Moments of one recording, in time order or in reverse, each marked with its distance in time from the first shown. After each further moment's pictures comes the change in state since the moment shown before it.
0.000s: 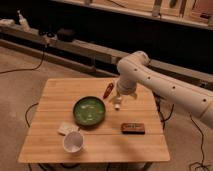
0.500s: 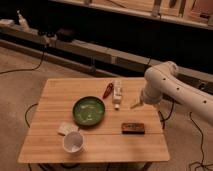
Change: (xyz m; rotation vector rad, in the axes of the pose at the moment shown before) arm -0.078 0.091 0.003 -0.060 -0.076 0.210
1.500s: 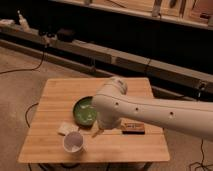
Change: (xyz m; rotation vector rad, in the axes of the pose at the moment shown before) arm -0.127 -0.221 -0.038 0.002 -0.006 -0.381
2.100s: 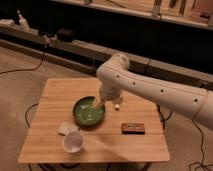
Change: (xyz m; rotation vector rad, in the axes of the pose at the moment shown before) arm 0.129 0.080 0.001 0.026 0.114 -0.024
